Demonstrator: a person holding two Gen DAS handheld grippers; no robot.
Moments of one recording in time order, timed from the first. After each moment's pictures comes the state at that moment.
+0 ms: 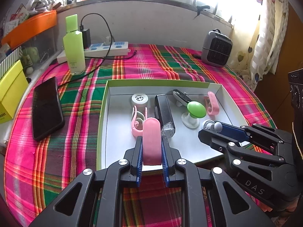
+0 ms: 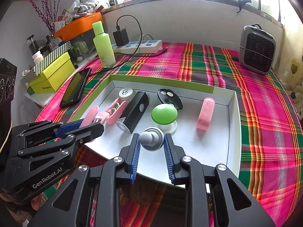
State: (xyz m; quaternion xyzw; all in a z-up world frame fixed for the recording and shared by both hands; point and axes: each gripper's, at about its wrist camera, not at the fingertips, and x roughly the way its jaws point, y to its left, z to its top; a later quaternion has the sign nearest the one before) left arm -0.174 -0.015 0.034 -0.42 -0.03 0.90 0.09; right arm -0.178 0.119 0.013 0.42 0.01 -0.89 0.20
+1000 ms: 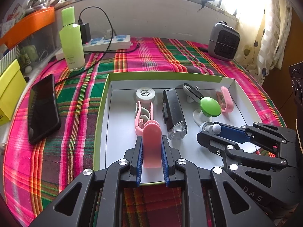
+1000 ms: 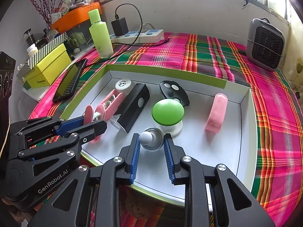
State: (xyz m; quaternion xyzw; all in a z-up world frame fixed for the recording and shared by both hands) left arm -0.190 -0.014 0.018 -0.44 -0.02 0.90 0.07; right arm -0.195 0.110 -0.004 0.44 0.02 -0.87 0.20
